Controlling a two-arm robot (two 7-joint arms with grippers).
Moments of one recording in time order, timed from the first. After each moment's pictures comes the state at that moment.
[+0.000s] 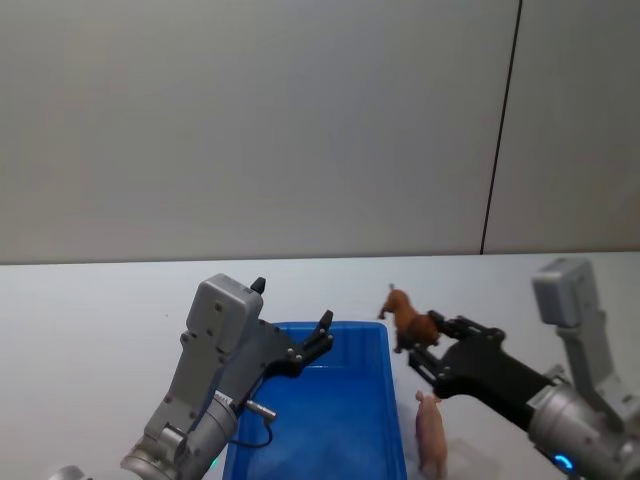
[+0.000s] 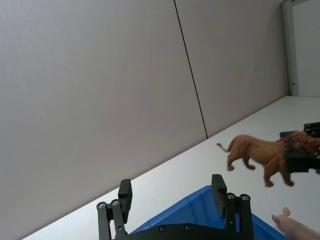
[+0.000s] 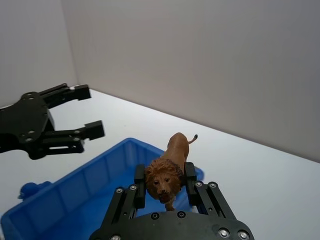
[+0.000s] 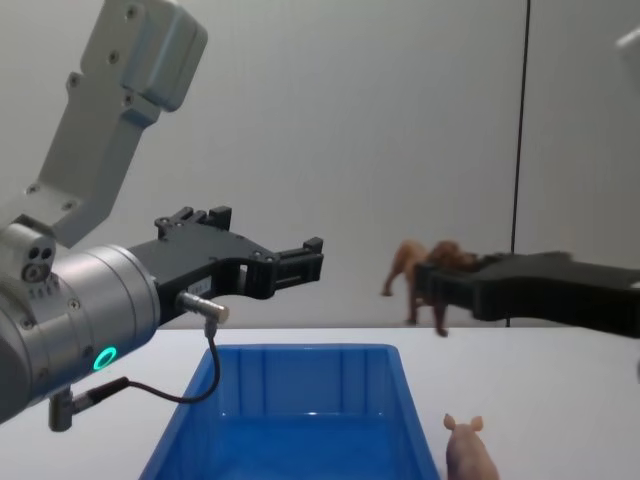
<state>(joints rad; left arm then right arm) -0.24 0.38 0.45 -1.63 -0.20 0.01 -0.01 0.18 0.26 -0.27 -1.61 0.26 0.16 0.41</state>
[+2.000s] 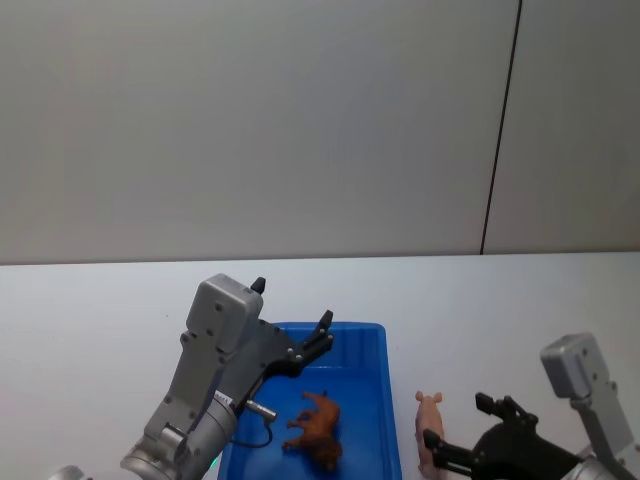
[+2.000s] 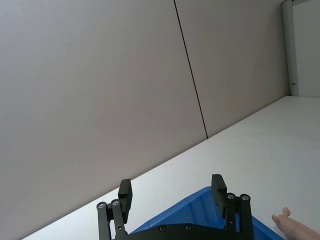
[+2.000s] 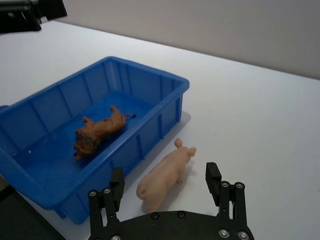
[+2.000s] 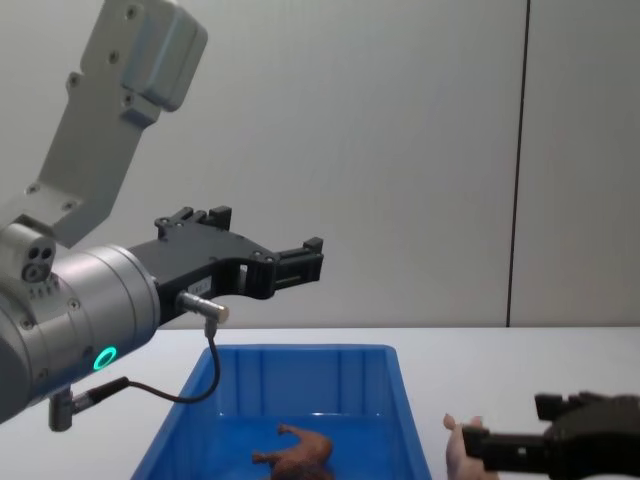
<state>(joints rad) -0.24 0.38 0.45 -1.63 -0.20 0.01 -0.01 0.08 0.34 -0.28 -1.61 0.27 0.27 0.39</state>
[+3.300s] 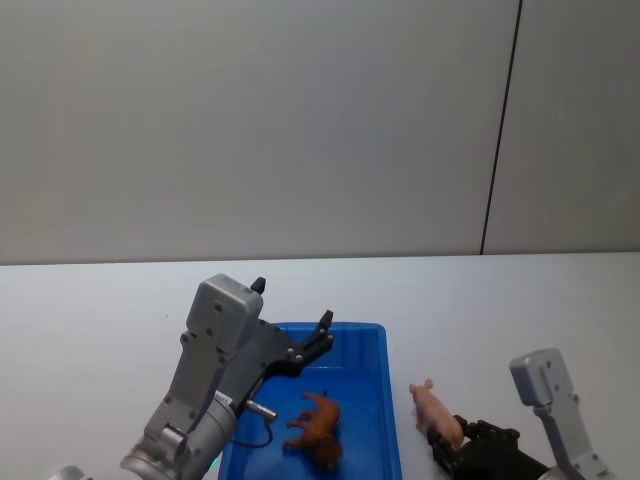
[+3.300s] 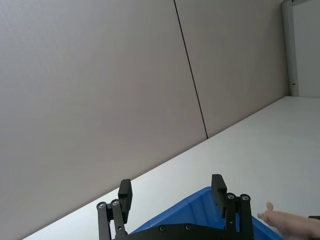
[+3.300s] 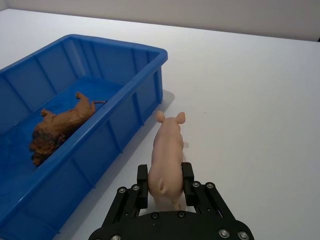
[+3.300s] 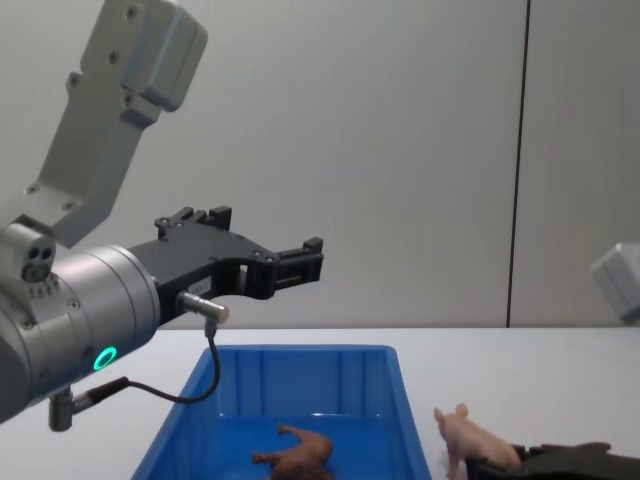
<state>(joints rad) -0.24 0.38 0.45 -1.63 -0.20 0.01 -0.01 0.14 0.25 -0.32 -1.44 0.26 0.26 0.26</state>
